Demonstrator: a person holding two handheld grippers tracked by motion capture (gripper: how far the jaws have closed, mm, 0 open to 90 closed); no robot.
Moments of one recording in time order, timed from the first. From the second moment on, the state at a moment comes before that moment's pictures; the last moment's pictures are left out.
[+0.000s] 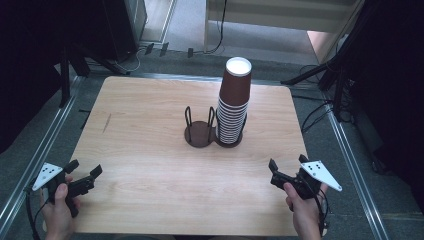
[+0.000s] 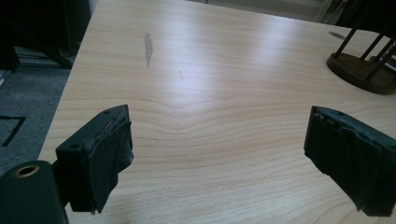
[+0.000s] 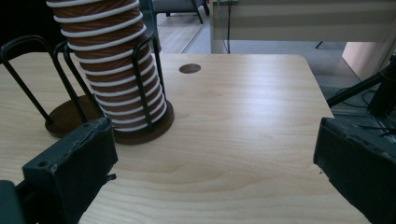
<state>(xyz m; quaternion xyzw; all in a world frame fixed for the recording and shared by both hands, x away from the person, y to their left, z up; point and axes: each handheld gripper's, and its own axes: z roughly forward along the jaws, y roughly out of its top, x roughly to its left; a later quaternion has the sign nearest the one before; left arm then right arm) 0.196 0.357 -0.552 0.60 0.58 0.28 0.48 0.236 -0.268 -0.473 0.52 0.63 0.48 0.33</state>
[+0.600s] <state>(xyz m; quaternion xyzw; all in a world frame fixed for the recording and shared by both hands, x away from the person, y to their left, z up) 0.195 0.355 -0.552 0.60 0.57 0.29 0.48 0.262 -0.231 -0.440 0.48 0.64 0.50 0.33</state>
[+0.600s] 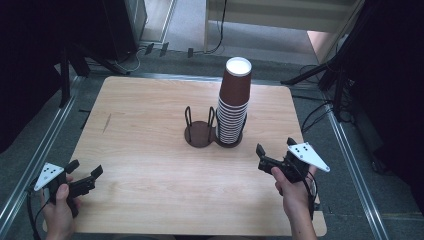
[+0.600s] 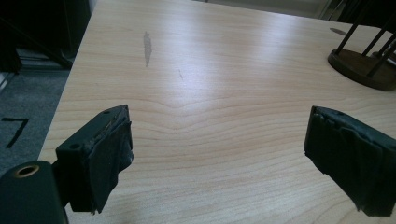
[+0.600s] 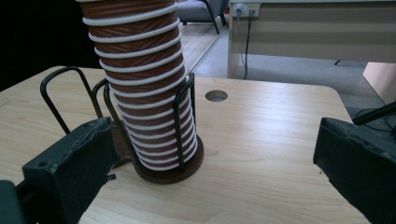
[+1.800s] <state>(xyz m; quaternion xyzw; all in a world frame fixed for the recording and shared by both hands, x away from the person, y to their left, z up) 0.196 0.355 -0.552 0.60 0.57 0.28 0.48 0.309 -0.168 -0.404 0.46 0.64 0.53 0.31</state>
